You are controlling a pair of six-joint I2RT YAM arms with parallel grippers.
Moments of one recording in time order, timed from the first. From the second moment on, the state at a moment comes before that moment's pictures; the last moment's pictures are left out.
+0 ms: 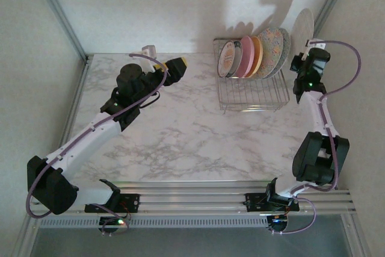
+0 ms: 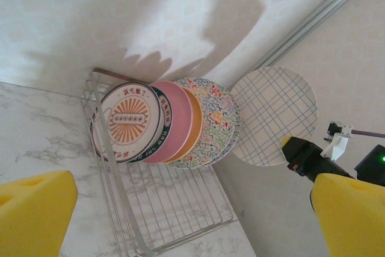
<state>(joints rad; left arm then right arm) -0.51 1.30 1.15 0.11 0.09 -0.72 -0.18 1.53 1.27 0.01 0.11 -0.01</state>
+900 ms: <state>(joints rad) -0.52 1.45 1.25 0.11 0.26 -0.90 -0.01 1.07 1.29 -0.44 0.02 0.22</state>
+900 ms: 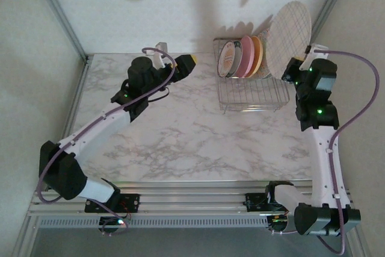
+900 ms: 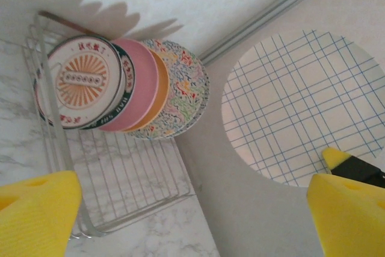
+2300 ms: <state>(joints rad) -0.50 1.66 1.36 0.18 0.43 -1.24 0.18 1.42 1.46 -0.42 -0.65 1.07</state>
